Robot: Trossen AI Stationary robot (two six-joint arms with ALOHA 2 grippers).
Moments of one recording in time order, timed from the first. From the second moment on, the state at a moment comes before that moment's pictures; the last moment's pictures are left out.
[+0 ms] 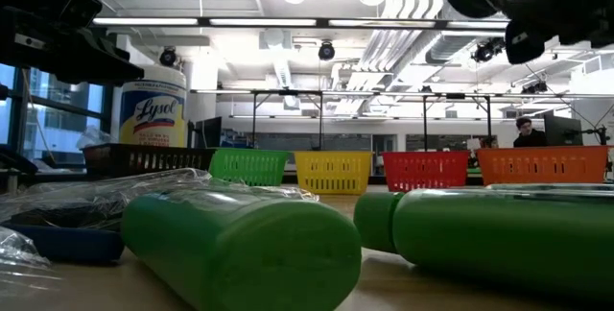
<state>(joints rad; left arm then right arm) 0.09 0.01 0.11 -0.29 0.07 0.15 0.00 0.01 0.09 0.01 -0.11 0.02</state>
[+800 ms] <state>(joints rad) 0.09 0.01 0.11 -0.29 0.07 0.15 -0.01 0.01 0.01 0.04 -0.10 0.04</state>
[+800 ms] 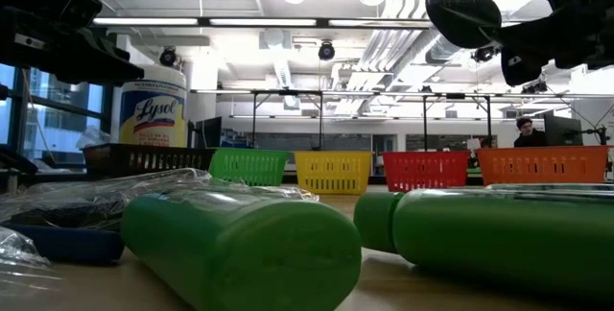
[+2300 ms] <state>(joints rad) 0.09 0.01 0.11 -0.29 0.07 0.15 0.32 0.91 1.00 -1.12 0.18 0.60</state>
